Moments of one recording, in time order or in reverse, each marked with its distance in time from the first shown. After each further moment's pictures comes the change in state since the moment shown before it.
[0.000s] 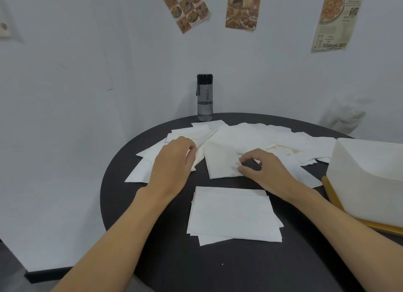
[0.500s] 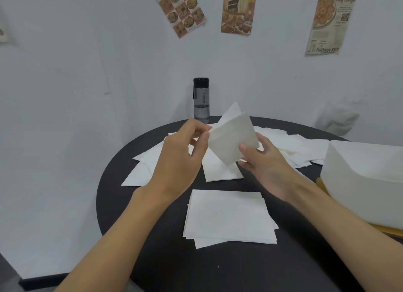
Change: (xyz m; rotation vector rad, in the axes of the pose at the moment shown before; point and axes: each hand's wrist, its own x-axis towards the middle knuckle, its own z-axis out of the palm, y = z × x) left_hand 0.008 0.061 -0.036 -0.479 0.067 0.023; right_hand 0.000 -0.029 -0.014 0.954 -0.068 0.226
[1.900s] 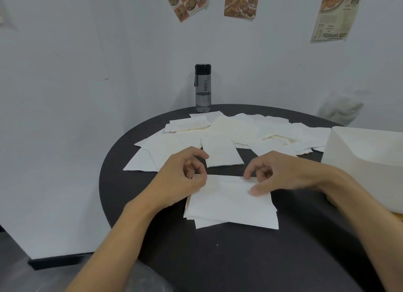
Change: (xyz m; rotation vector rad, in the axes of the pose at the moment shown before) left_hand -0.050 -0.039 -0.005 -0.146 -0.389 -0.386; right_hand -0.040 -0.030 -0.024 -1.024 -0.484 0.179
